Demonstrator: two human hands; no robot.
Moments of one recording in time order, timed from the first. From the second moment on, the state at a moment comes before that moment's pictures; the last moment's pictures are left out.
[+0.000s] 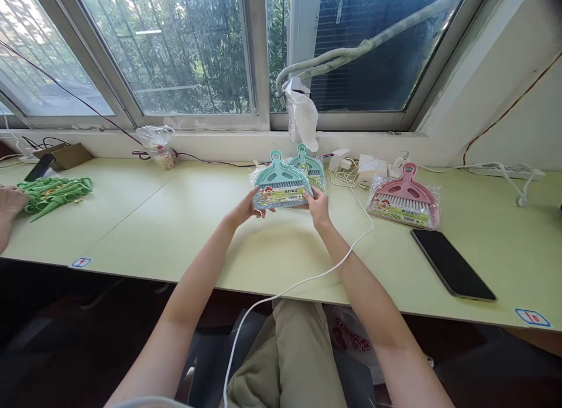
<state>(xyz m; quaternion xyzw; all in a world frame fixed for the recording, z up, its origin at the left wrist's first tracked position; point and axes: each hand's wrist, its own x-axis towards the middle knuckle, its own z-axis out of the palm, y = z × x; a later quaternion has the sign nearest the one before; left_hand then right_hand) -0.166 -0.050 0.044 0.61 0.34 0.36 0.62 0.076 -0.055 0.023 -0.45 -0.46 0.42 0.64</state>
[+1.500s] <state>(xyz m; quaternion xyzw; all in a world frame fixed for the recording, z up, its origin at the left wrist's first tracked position) -0.149 -0.073 0.060 0.67 0.37 0.47 0.44 0.068 -0.049 -0.002 -0.48 -0.41 0.38 0.68</state>
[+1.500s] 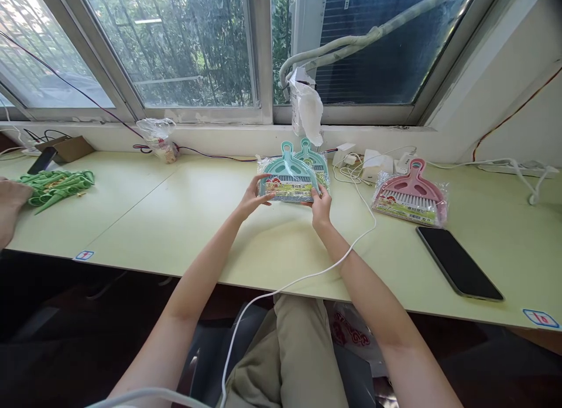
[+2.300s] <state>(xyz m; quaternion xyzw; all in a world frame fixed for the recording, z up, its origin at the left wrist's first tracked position) -0.130 -0.066 0.041 0.62 0.39 0.55 0.41 0.066 -0.055 0.007 -0.49 -0.42 0.35 0.68</state>
